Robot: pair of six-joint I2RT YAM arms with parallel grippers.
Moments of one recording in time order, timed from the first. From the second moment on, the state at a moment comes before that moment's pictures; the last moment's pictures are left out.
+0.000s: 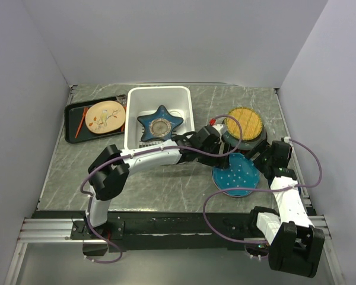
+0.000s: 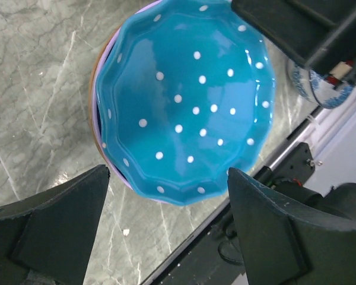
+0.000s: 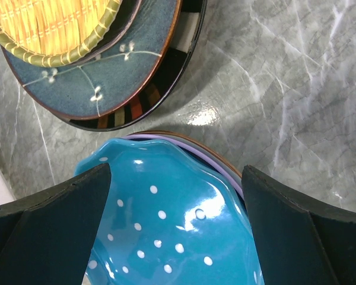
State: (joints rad) left arm -1.05 1.96 1.57 -0.34 0.09 -0.66; right arm -0.22 0.92 0.48 -0.33 -0.04 0.59
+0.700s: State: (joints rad) left arm -1.05 2.09 1.63 -0.39 0.03 -0.67; right arm -0.22 0.92 0.47 -0.30 -0.10 0.58
